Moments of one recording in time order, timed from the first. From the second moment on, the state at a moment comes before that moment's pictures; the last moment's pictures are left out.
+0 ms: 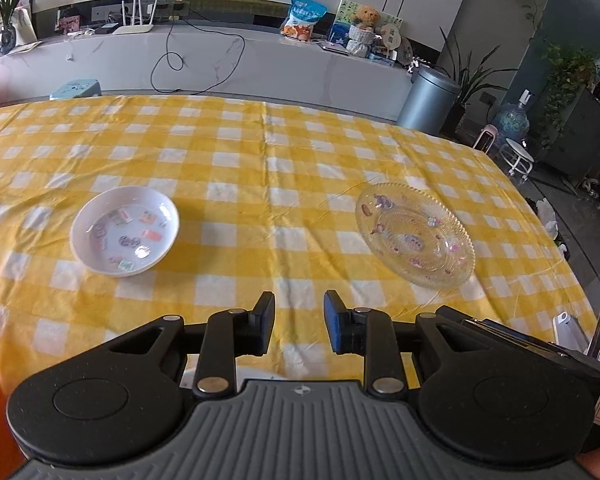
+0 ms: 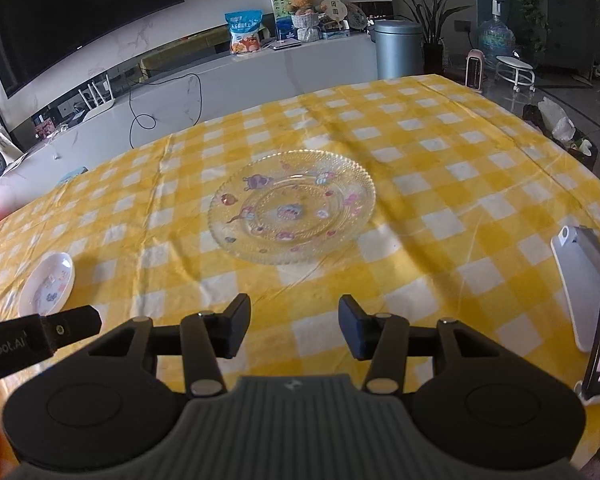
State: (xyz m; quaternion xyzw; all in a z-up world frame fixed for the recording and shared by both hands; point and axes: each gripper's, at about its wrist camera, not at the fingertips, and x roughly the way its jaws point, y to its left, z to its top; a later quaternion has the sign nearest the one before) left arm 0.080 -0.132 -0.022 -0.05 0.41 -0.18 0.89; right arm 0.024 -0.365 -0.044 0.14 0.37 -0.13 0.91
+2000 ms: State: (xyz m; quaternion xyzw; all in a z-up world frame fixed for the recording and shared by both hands) left arm 0.186 -0.158 -0.055 -0.10 0.49 -0.21 0.84; right arm 0.088 -0.450 -0.074 0.34 0.39 -0.11 0.85
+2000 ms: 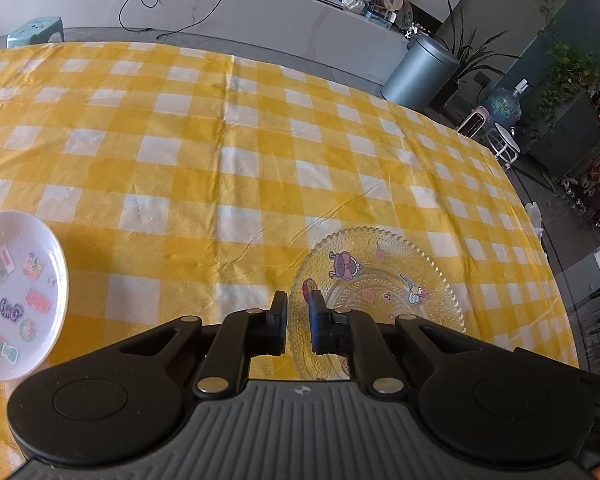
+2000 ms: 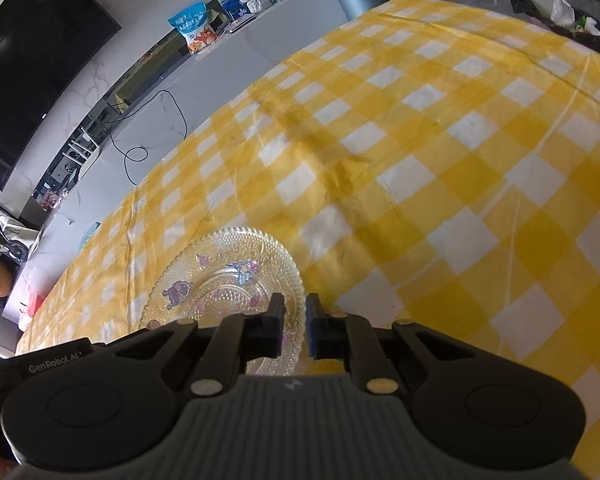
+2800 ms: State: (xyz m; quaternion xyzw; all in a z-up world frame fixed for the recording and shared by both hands) left arm 0.077 -0.070 -0.017 -0.13 0.48 -0.15 0.86; right arm -0.003 -0.381 -0.048 0.36 0.41 -0.05 0.84
